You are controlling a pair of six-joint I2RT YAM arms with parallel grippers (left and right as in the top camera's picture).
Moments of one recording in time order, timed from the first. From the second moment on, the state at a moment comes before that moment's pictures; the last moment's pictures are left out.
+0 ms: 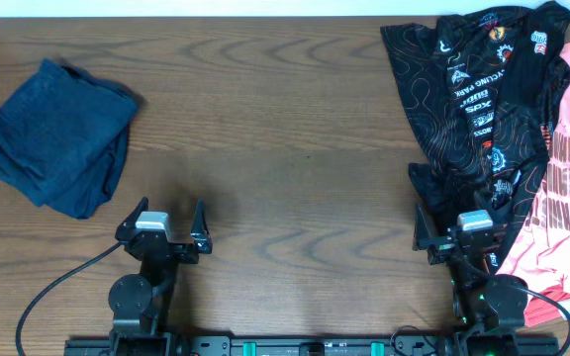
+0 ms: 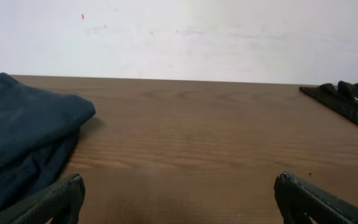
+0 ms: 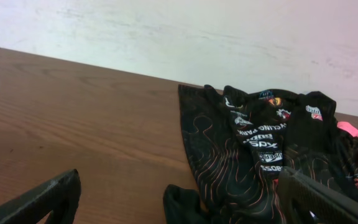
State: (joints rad) left arm -0.03 0.01 0.03 -0.12 0.07 -0.08; right arm 0.05 0.02 0.01 -0.06 -0.10 -0.12
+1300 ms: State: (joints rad) left arm -0.03 0.01 0.03 -0.12 0.07 -0.10; right arm 0.05 0.02 0.01 -0.08 -0.10 -0.10
